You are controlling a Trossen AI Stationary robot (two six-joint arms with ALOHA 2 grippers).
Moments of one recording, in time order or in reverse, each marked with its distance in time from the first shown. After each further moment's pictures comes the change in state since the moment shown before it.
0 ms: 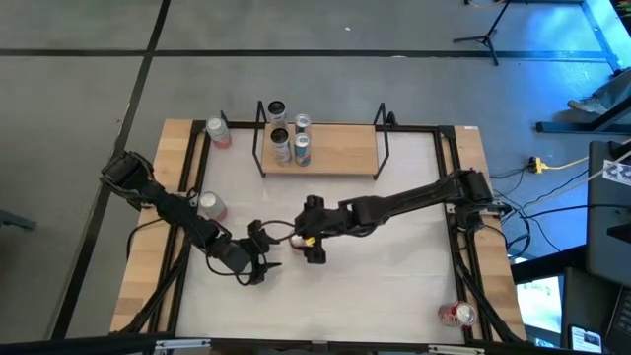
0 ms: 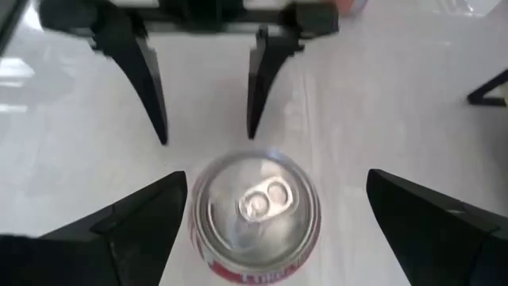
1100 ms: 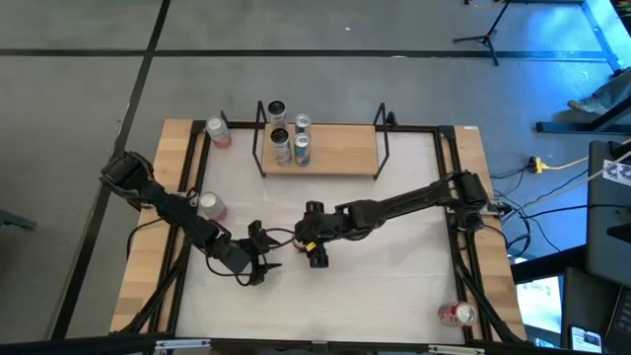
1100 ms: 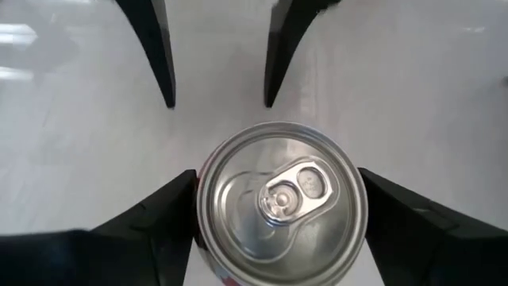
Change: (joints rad) left arm -0.002 0.000 0.000 0.007 0.002 0.000; right arm 0.001 0.026 -0.002 -0.031 -0.032 -0.028
